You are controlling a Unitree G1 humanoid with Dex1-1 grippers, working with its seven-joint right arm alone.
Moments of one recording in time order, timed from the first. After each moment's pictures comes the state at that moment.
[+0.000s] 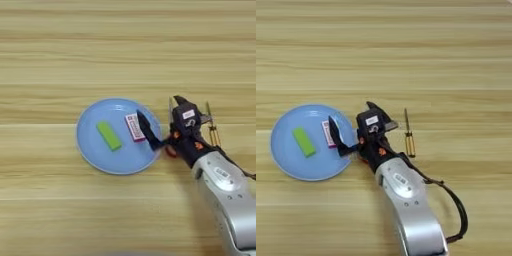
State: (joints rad) arm 0.14 -0.15 0.14 -0.44 0.02 0.30 0.25
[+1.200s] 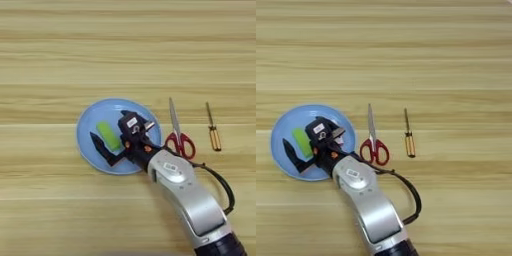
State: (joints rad) arm 0.01 -0.07 0.37 -0.23 -0.01 0.38 0.29
